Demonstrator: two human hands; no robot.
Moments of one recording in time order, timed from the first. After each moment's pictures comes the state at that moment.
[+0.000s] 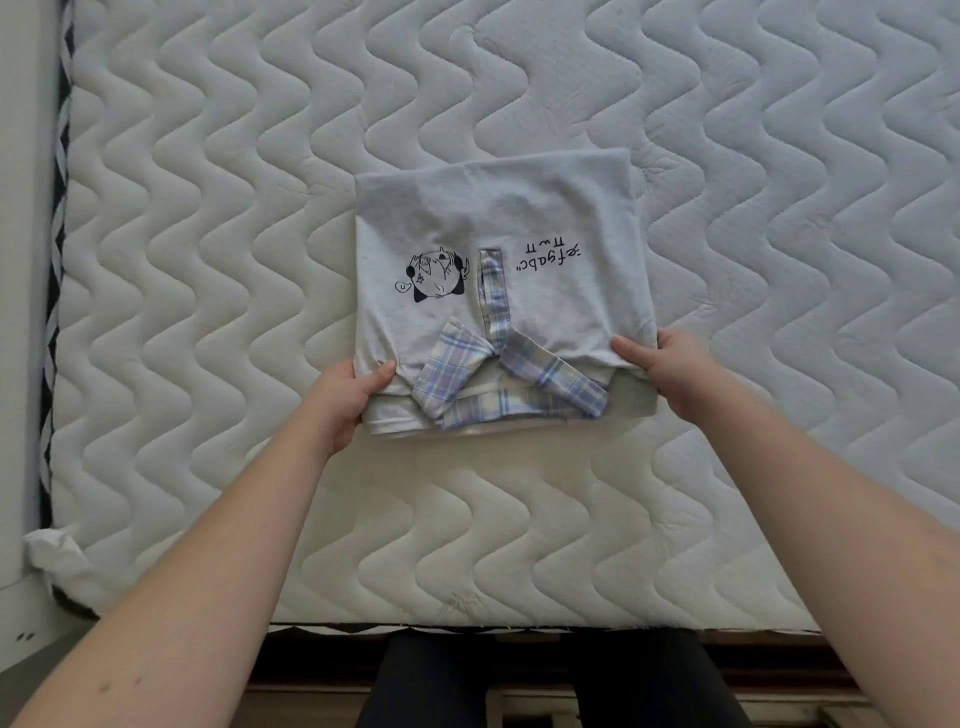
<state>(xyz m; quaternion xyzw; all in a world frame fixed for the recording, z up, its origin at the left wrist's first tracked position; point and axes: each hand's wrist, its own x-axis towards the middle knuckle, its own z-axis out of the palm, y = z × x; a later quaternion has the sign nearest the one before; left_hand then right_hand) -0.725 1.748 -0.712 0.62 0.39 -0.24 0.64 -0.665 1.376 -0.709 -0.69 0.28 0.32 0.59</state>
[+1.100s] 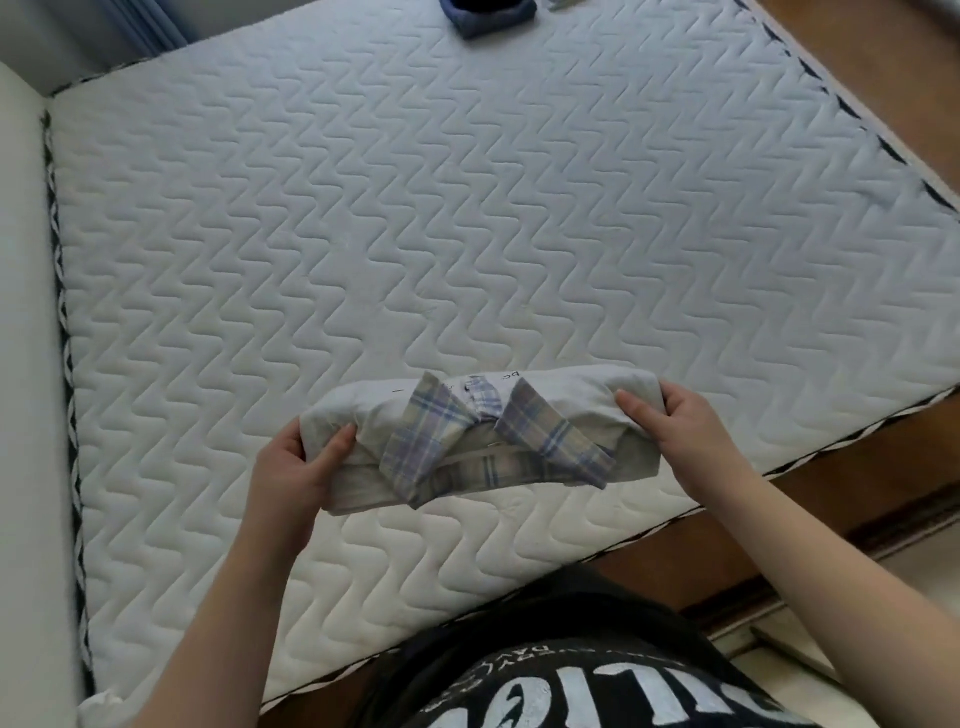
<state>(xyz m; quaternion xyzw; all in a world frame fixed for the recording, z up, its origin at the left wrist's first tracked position) -0.777 1.547 -0.368 0.75 0.13 -0.13 0.63 -0.848 1.167 -0.394 -0.67 0.26 0.06 0.69</state>
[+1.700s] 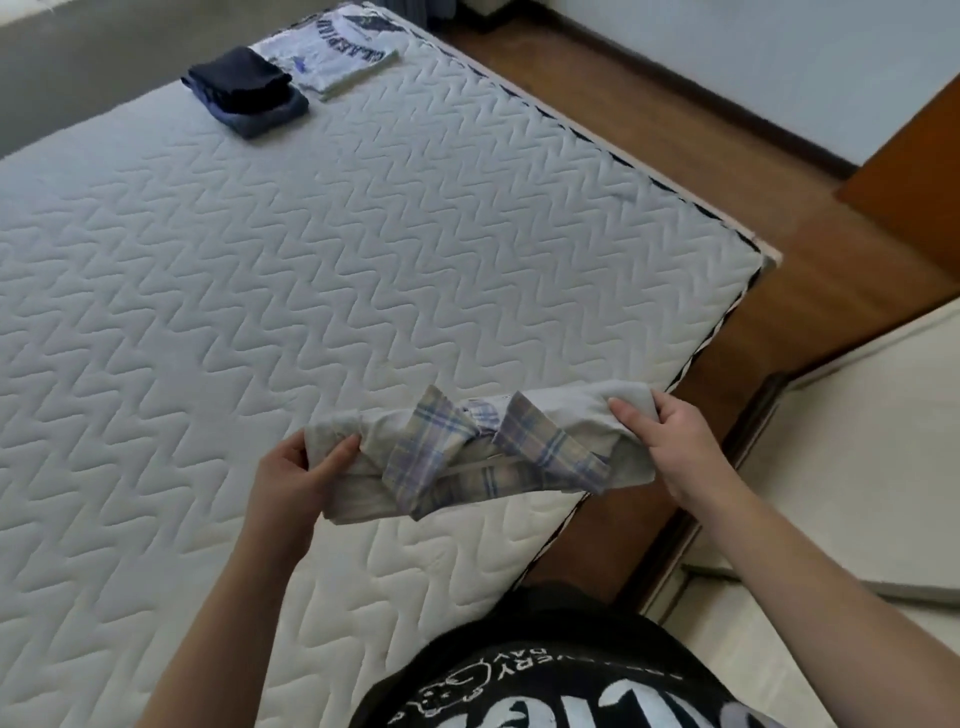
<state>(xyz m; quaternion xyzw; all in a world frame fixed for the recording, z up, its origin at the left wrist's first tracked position) -0.735 1.413 -0.359 0.73 -0.03 -0.26 0.63 -0.948 1.096 -0.360 -0.65 0.40 -0.13 0.63</state>
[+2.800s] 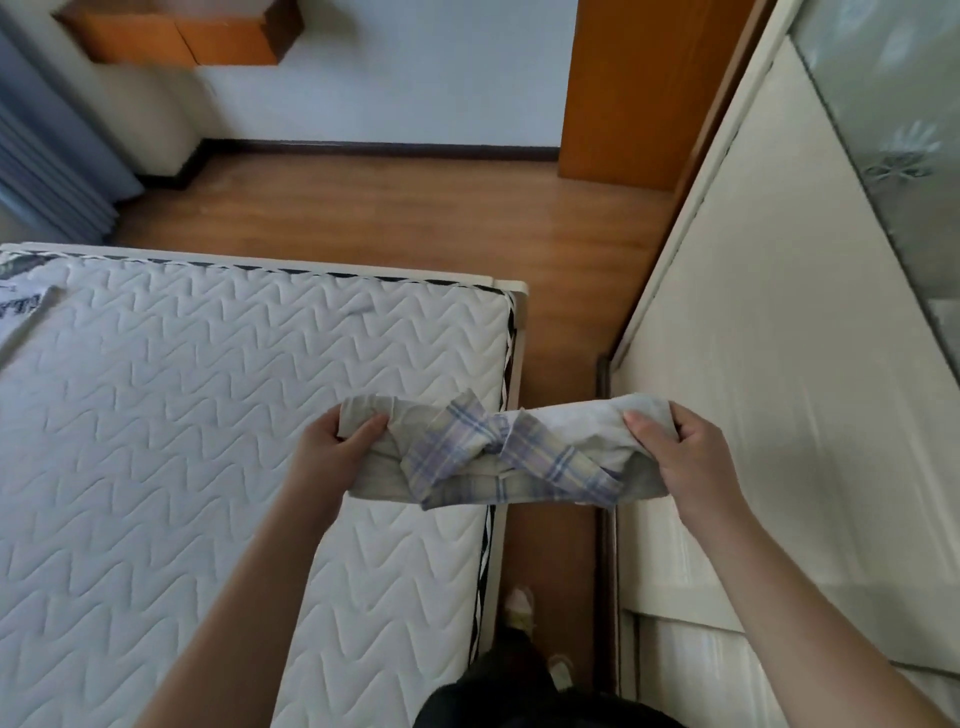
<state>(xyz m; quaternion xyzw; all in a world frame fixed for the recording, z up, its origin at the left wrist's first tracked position) -0.789 0.894 -0.327 0.71 -0.29 -0.42 0.49 -1.139 0.816 -0.343 -0.51 0.58 -0.39 0.49</state>
